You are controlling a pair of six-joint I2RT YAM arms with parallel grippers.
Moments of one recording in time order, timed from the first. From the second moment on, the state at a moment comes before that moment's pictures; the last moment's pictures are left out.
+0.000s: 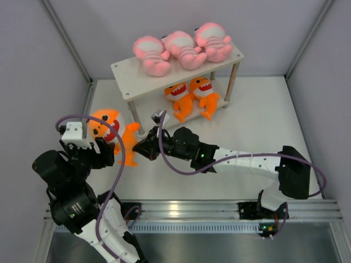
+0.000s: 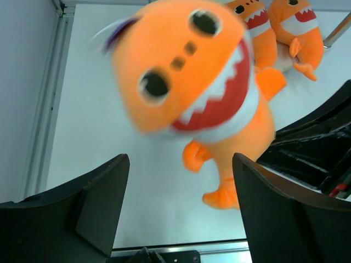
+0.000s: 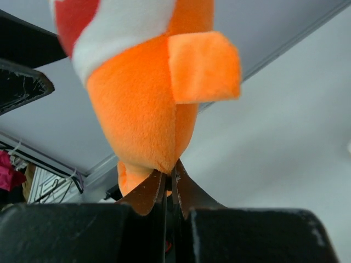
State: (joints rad) left arm 0.65 0.58 1.48 -1.27 0.72 0.15; right arm 1.23 1.59 1.18 0.42 -0.02 0.54
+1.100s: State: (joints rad) left arm 0.65 0.55 1.31 -1.29 0.53 0.29; right arm 0.77 1.65 1.26 0.04 -0.52 0.11
